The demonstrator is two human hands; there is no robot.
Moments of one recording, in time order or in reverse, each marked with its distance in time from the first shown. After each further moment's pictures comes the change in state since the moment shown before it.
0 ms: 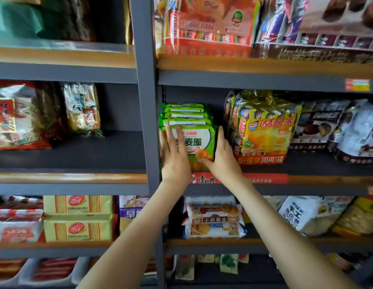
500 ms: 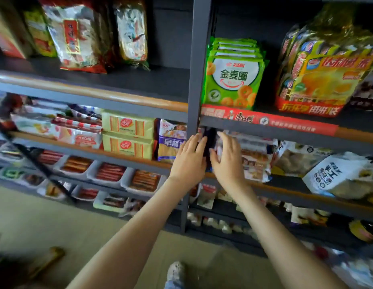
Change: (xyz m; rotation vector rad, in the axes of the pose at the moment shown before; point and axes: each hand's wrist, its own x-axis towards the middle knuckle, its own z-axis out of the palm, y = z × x) left_hand -0.172 -0.054 -0.002 -0.121 -0.270 0.033; right_hand -0.160 -0.024 0.075 0.115 0.028 -0.163
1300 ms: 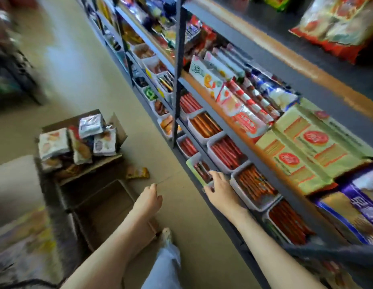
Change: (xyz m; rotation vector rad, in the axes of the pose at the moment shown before) left_hand -0.332 -0.382 -0.038 -0.268 -0.185 -1.402; right_hand -0.087 -0.232 0.353 -0.006 -1.150 -0.294
